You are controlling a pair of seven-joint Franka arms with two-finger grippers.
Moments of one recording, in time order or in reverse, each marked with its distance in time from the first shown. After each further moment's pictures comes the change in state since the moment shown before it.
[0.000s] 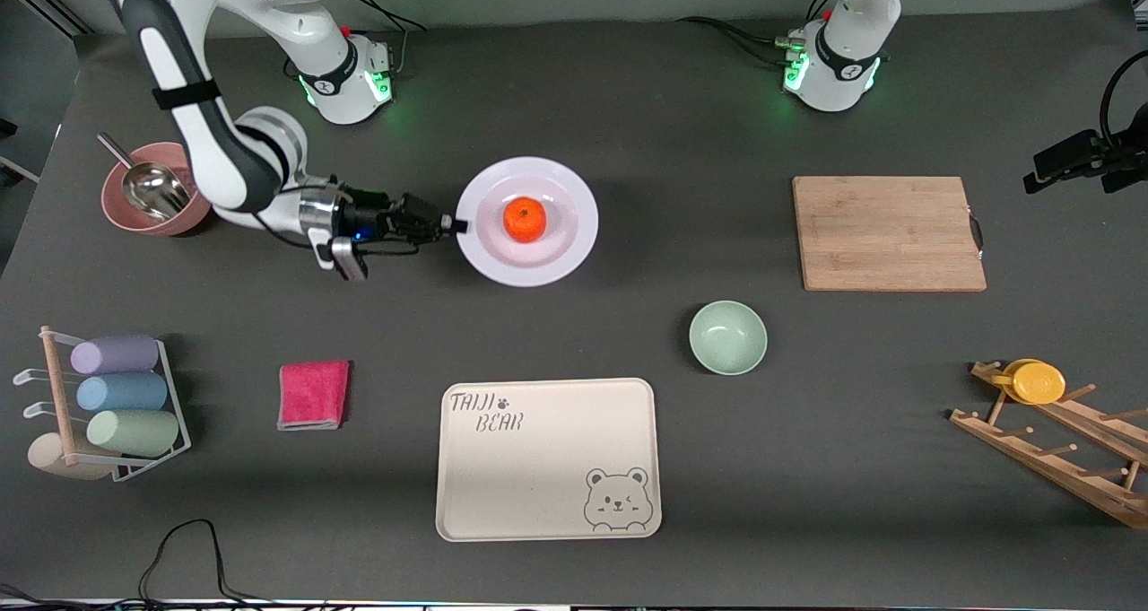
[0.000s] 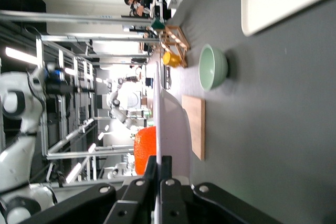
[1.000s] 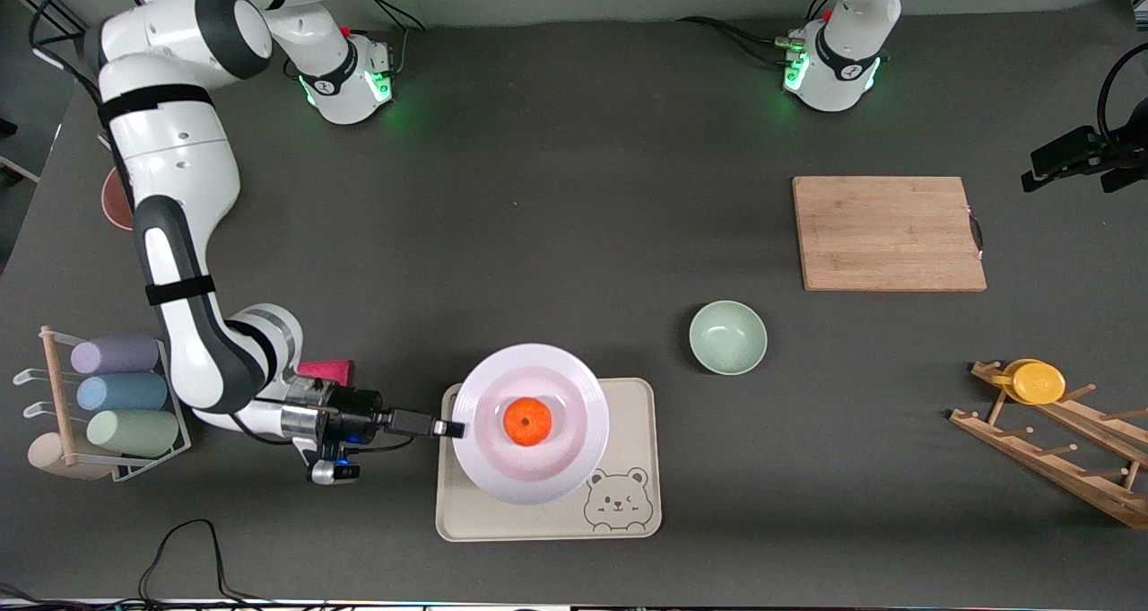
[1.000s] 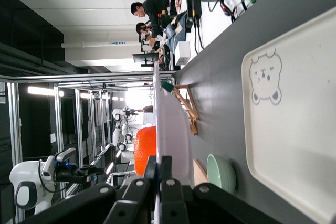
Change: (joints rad) left arm -0.006 -0.003 -0.009 0.013 0.000 -0.002 0.003; right arm 0.007 0.782 -0.023 1.112 -0.165 0.023 0.367
